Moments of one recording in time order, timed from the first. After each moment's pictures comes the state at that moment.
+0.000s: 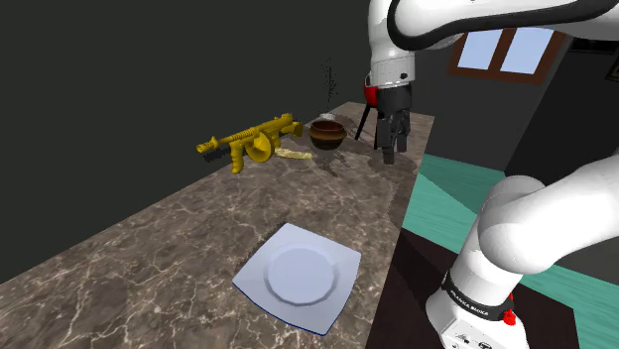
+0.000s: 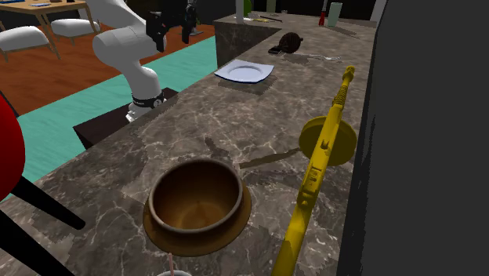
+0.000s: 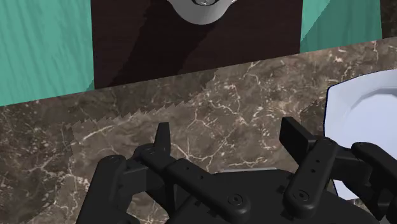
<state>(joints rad) -0.01 -0.74 -0.02 -2.45 -0.01 1.43 -0.07</state>
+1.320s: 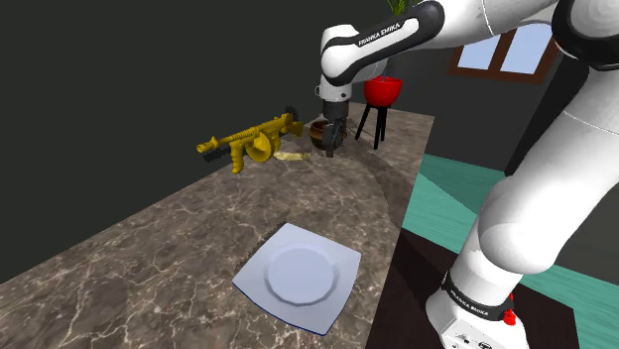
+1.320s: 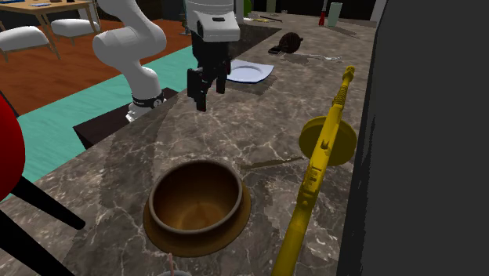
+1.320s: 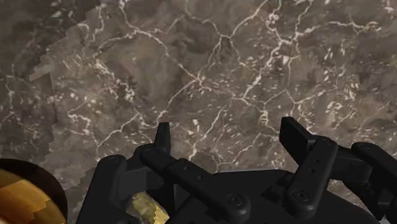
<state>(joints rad) 0.00 -0.18 -0.14 -2.20 -0.06 1.93 -0.37</state>
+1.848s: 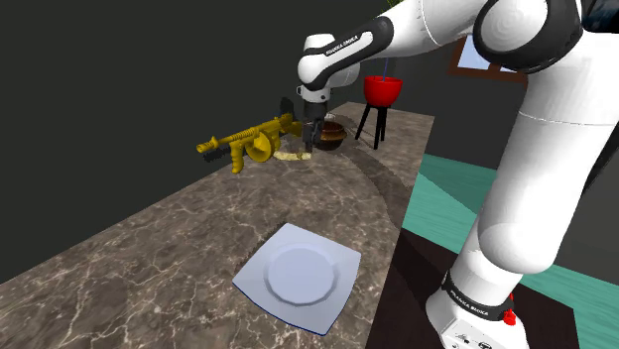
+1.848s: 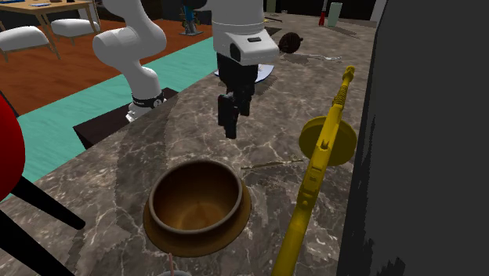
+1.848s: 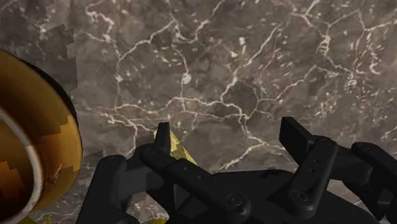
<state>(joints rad) -0.01 0.08 -0.16 -1.97 0.00 2.04 -0.51</state>
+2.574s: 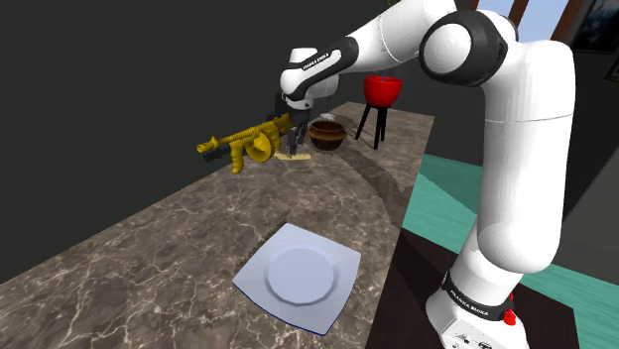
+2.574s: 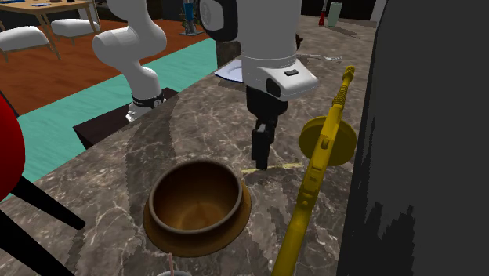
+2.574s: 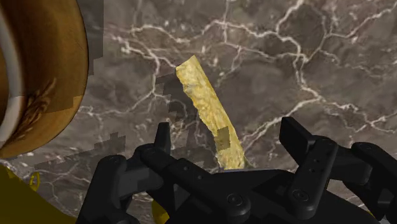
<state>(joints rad) -0.03 0.32 -0.15 -1.76 0.06 2.12 -0.60</state>
